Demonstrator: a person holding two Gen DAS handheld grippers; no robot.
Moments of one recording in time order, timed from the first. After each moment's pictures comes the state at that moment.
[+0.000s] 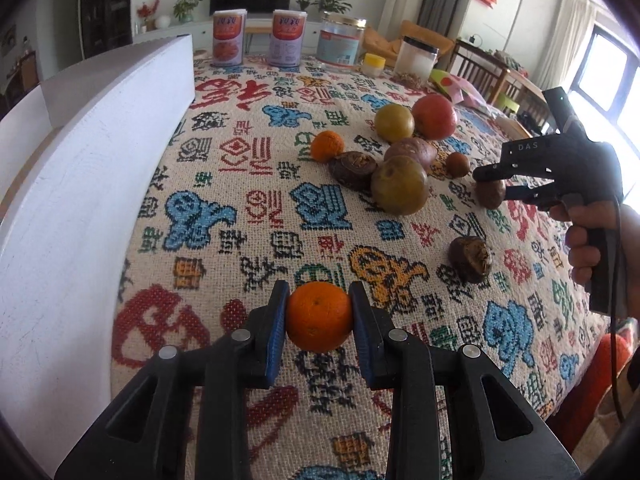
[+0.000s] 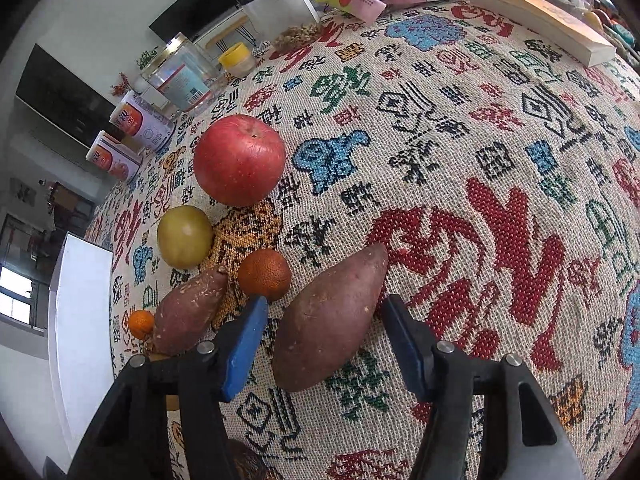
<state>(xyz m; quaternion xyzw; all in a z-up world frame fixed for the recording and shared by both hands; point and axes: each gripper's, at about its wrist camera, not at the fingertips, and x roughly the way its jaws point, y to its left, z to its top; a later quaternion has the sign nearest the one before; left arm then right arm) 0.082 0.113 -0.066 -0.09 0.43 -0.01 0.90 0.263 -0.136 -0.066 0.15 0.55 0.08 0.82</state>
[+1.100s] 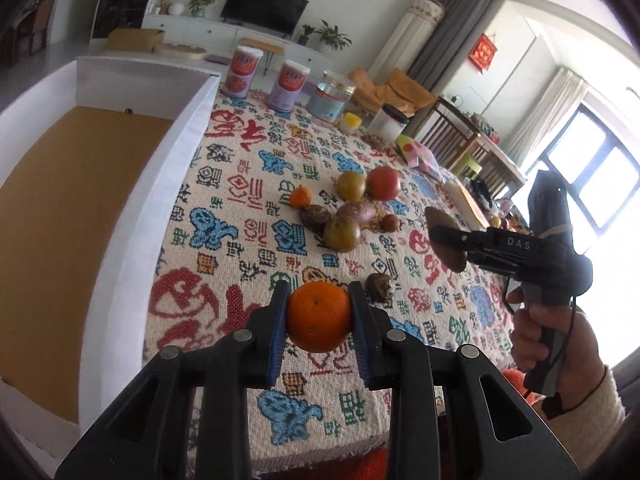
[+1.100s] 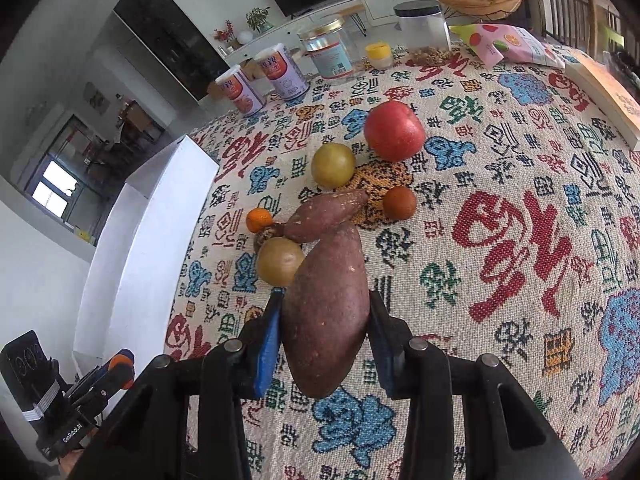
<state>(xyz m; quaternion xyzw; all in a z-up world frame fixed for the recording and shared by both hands) 0.007 0.162 0.030 -0.23 0.37 -0.05 0.90 0.166 -0.104 0.012 0.09 0.51 0.26 0.82</state>
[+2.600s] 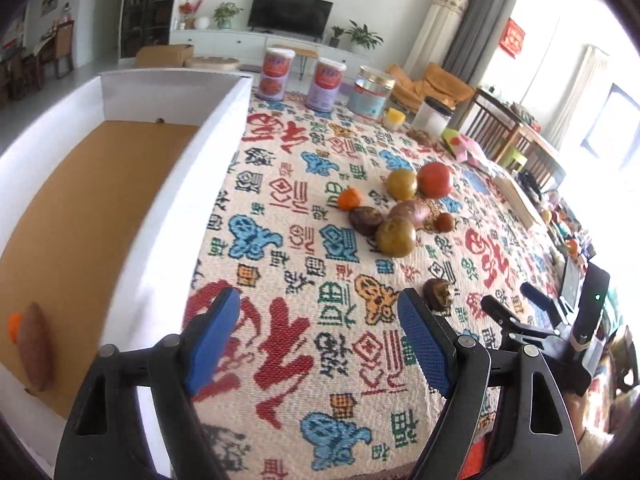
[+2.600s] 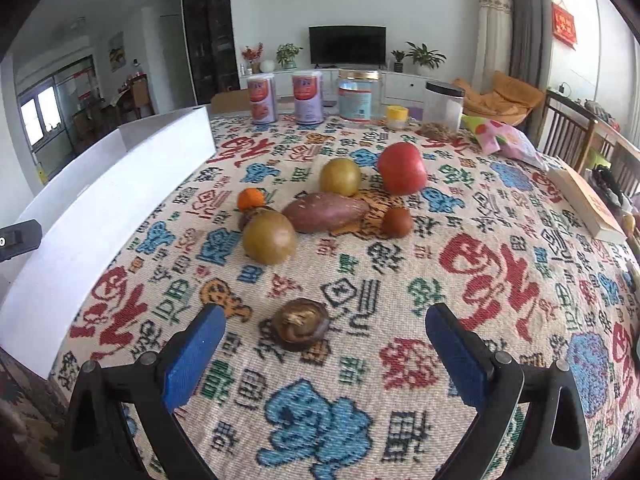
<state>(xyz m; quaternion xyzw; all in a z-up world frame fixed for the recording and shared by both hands) 0.051 0.142 -0.008 -0.15 0.40 0.03 0.90 0.098 -0.096 -0.040 -0.08 0.37 0.18 0.91</state>
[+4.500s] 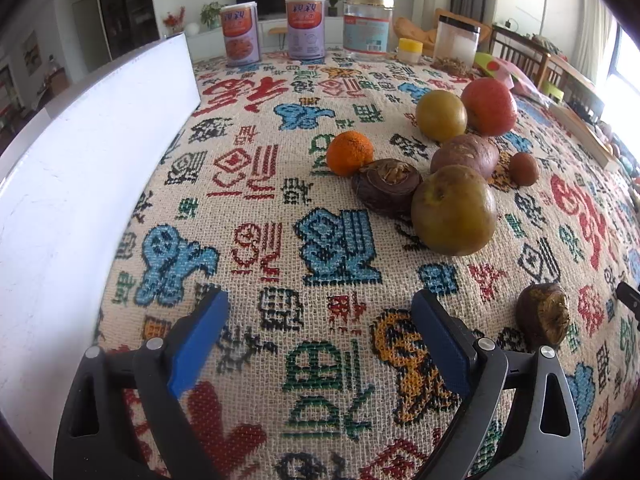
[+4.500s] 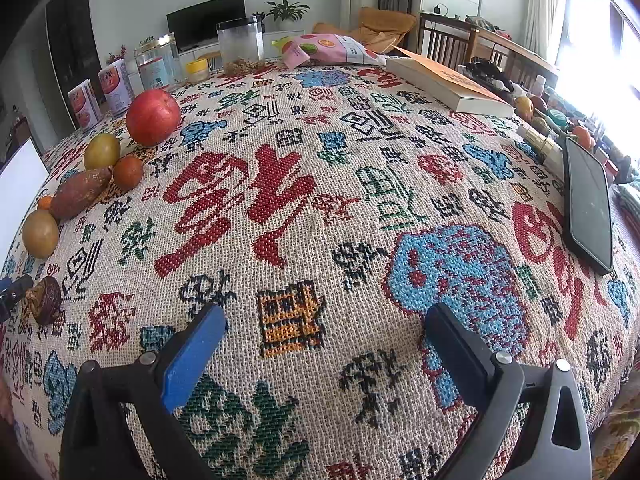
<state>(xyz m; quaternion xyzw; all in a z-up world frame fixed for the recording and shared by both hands) 0.148 0.093 -0.094 -0.04 0.44 0.08 0.89 0.145 -0.244 -0.087 -0.01 0.44 0.00 0.90</state>
